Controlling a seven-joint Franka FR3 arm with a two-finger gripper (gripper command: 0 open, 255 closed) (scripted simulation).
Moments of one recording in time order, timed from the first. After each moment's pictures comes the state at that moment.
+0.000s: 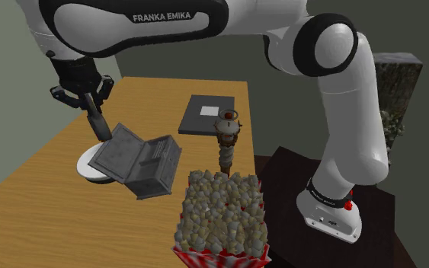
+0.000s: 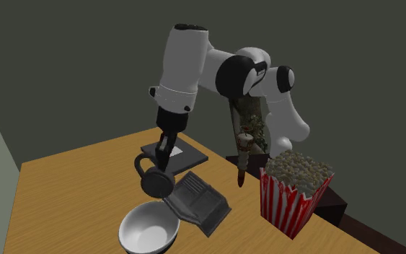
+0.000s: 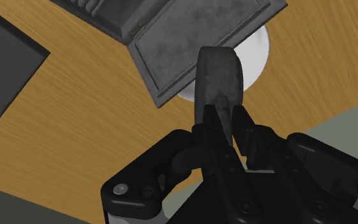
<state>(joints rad) 0.26 0.50 0.58 -1.13 -0.47 1.71 1.00</state>
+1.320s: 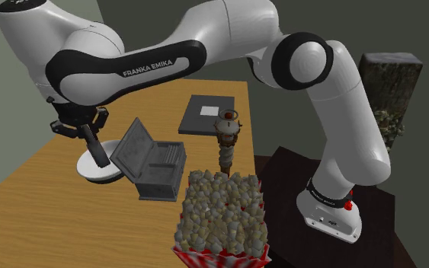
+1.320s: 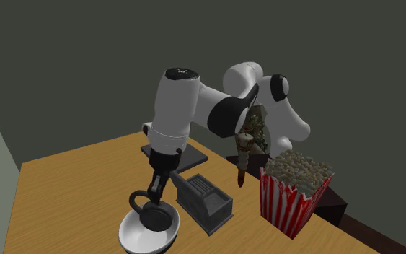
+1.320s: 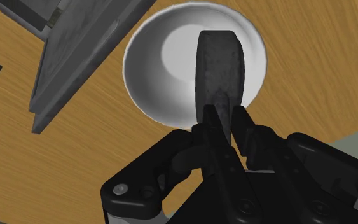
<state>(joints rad) 0.31 0.64 0.56 -1.13 -0.54 1.82 1.07</state>
